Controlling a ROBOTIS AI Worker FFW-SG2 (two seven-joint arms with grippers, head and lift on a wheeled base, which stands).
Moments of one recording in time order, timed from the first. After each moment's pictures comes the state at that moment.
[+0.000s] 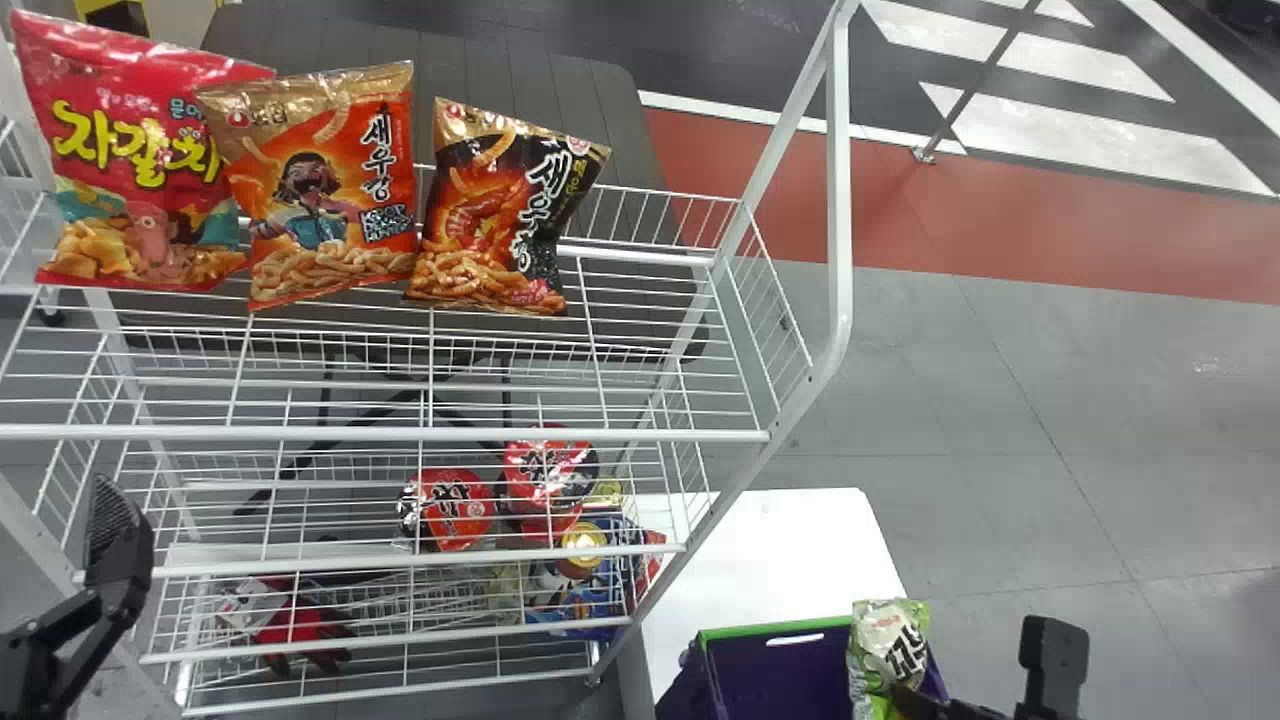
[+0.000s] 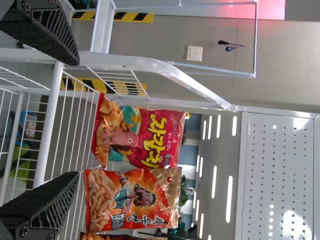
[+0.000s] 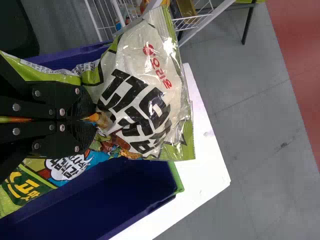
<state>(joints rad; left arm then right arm) 0.56 0.34 -0.31 -1.77 0.19 -0.46 0.45 0.34 -0.26 -0.60 -1.31 -0.16 0.62 0.41</state>
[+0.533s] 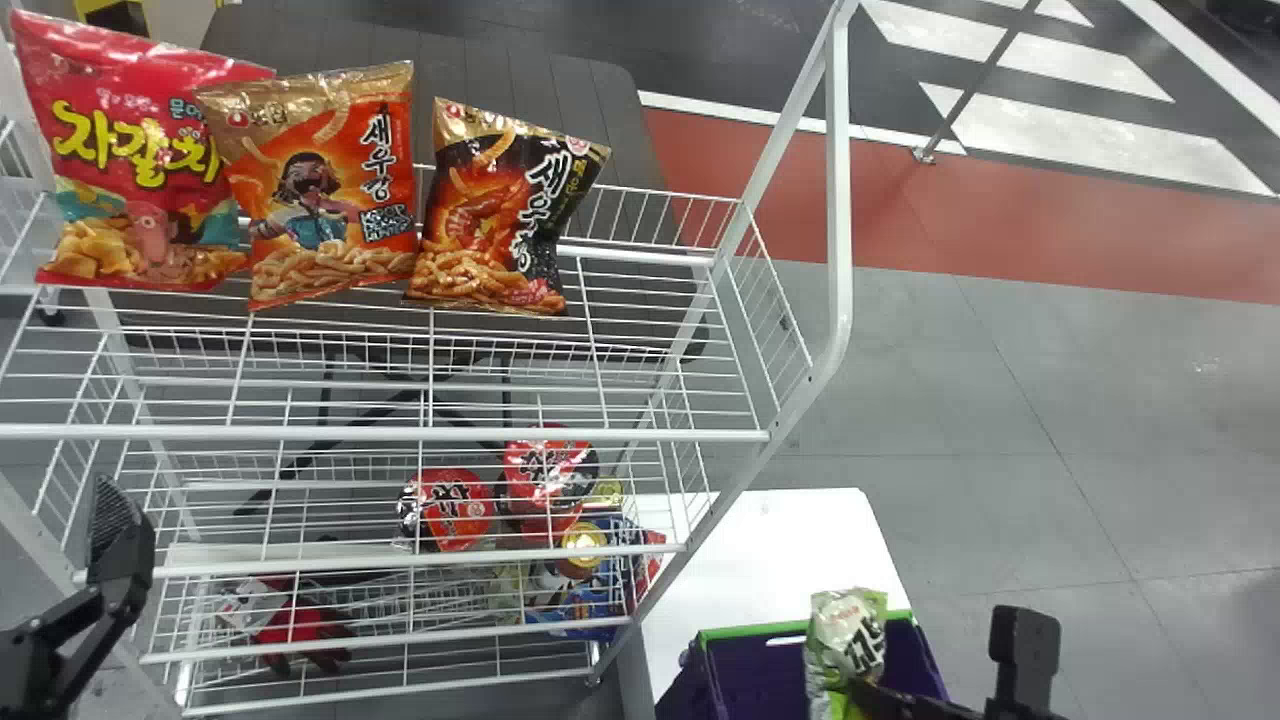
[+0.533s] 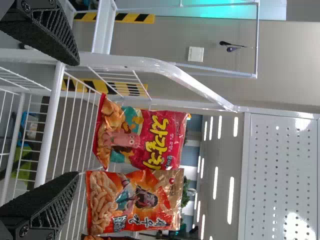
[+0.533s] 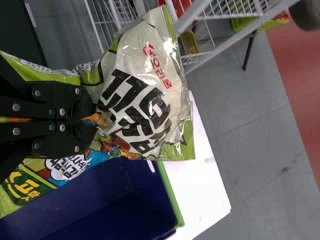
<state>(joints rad) 0.55 0.33 -0.31 -1.76 0.19 -0.45 0.45 0.46 -0.14 -0.57 -1.67 -0.17 0.82 0.42</state>
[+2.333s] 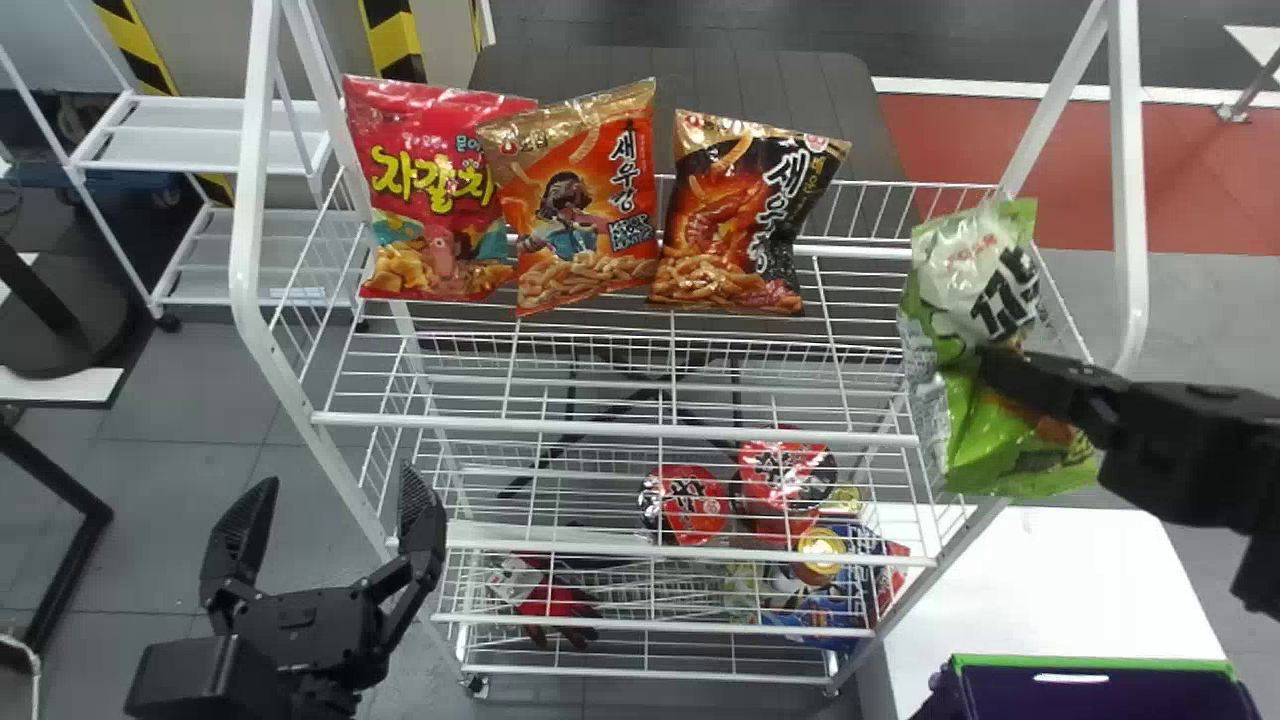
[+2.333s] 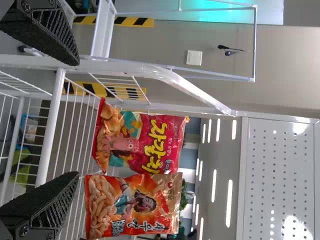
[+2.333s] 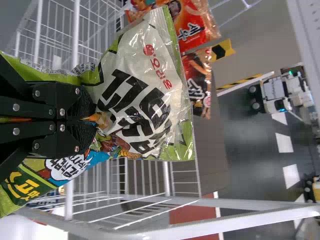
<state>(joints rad) 0.56 0.34 -0.30 -1.76 0.19 -0.48 0.46 0.22 0.00 -0.28 -2.75 -0.22 1.57 0.27</state>
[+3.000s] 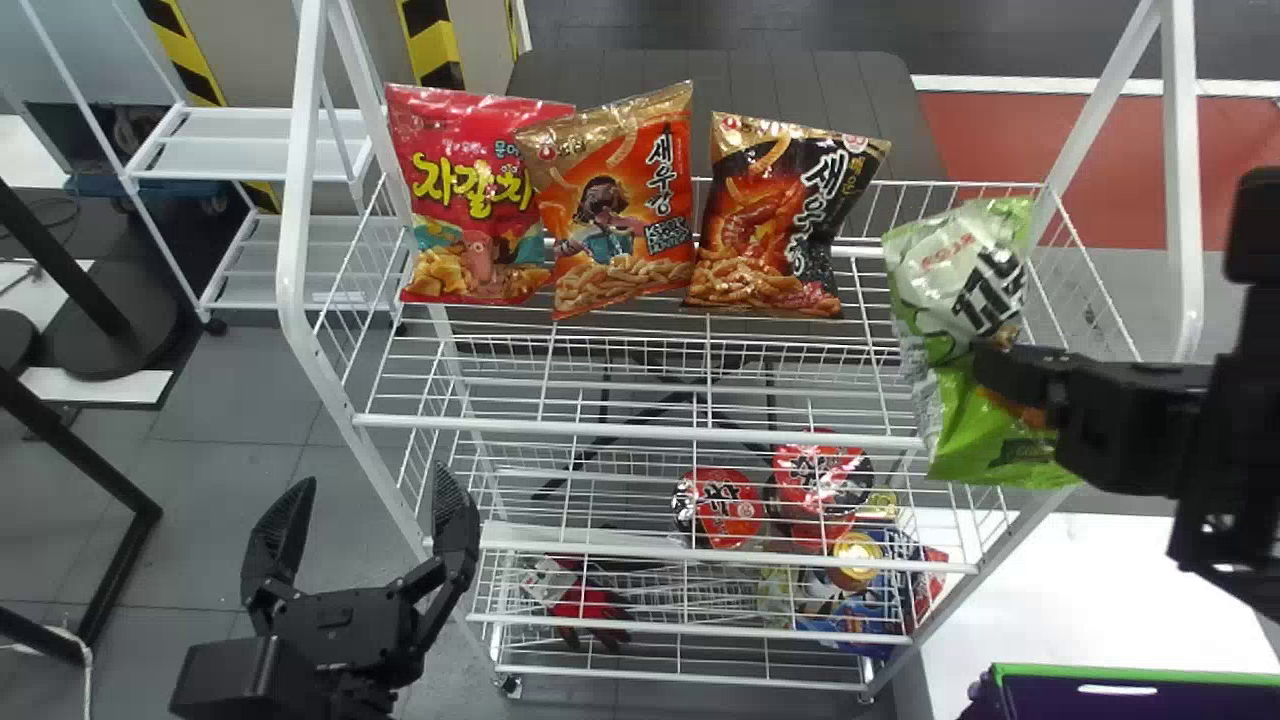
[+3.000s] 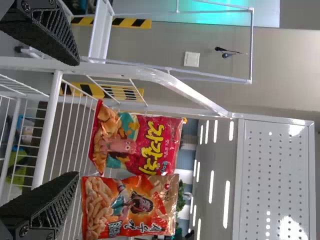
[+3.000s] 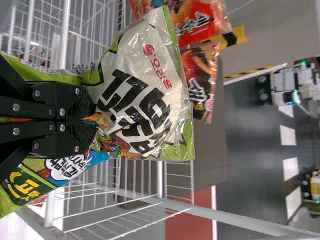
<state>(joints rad) 0.56 0.34 -0.30 -1.76 0.19 -0.50 0.47 0.15 0.00 -0.07 -2.62 -0.03 1.57 0.17</state>
